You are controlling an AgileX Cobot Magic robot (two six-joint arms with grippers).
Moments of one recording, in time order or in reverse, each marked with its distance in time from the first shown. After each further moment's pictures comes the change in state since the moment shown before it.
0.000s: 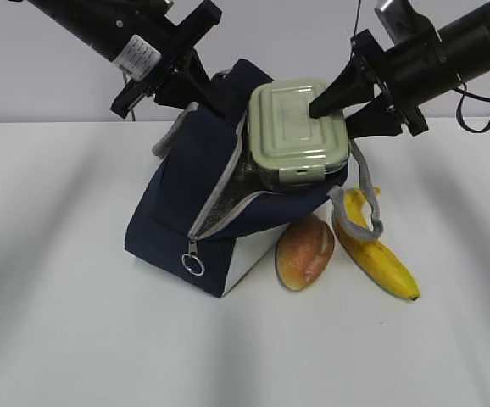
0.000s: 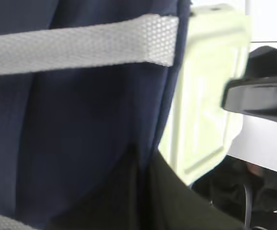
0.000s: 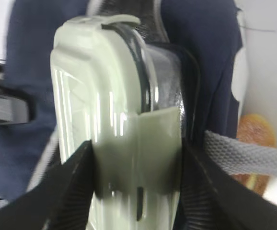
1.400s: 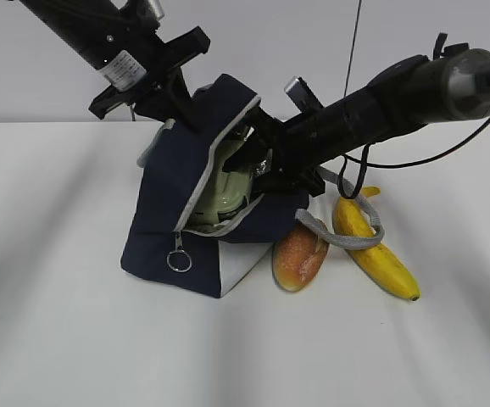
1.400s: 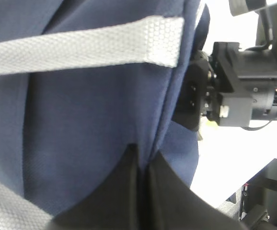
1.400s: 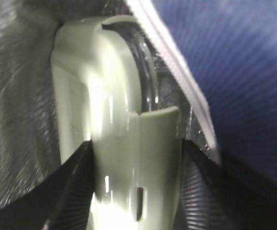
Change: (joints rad) left arm 0.001 0.000 0.000 0.169 -0.002 0.005; right arm 0.240 0.239 -0.015 0.161 -0.342 0.093
